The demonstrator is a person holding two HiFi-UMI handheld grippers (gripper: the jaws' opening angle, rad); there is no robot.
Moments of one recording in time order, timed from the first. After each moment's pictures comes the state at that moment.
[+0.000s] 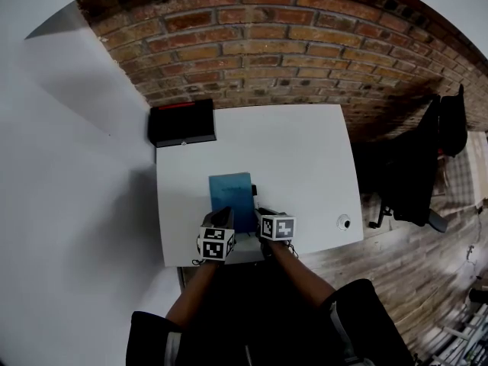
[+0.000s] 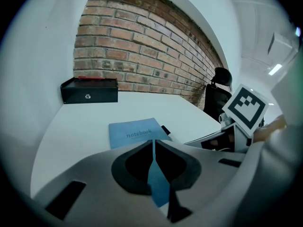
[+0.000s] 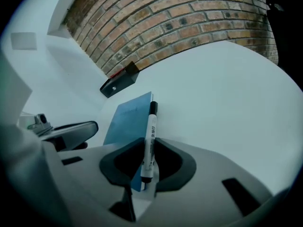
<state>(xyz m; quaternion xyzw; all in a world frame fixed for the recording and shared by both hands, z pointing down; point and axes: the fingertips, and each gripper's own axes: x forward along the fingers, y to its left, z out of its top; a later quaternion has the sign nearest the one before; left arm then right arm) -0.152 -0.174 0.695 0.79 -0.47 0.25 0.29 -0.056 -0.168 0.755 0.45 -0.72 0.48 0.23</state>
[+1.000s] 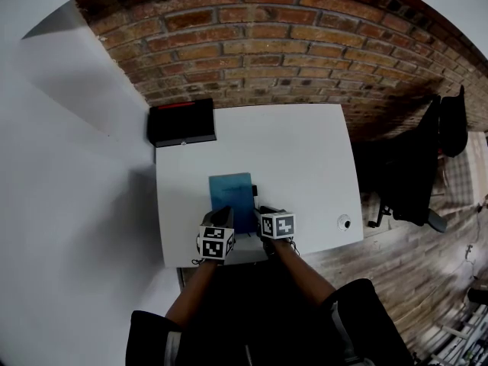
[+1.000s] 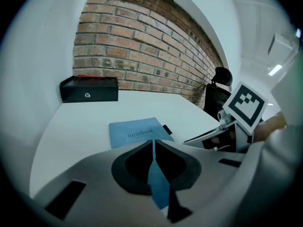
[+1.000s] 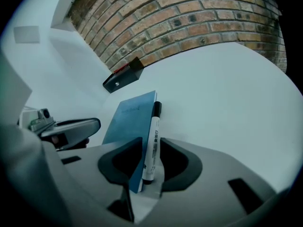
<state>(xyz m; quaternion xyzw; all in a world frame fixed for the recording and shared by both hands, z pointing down) -0.154 -0.179 0.701 0.79 -0.47 0.25 0.30 -0.061 -0.174 0.757 0.42 -0.73 0.47 0.26</state>
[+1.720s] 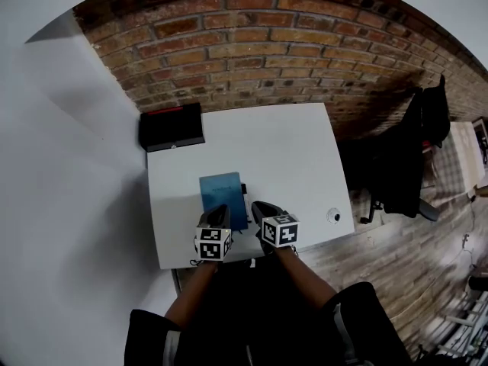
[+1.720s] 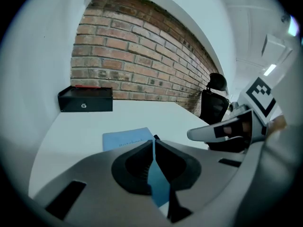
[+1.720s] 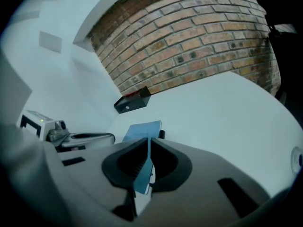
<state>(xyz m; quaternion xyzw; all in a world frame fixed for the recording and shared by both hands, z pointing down) -0.137 -0.176 0.670 0.81 -0.47 0.22 0.26 -0.041 -0.181 0.680 0.47 -0.78 0.37 0.16</state>
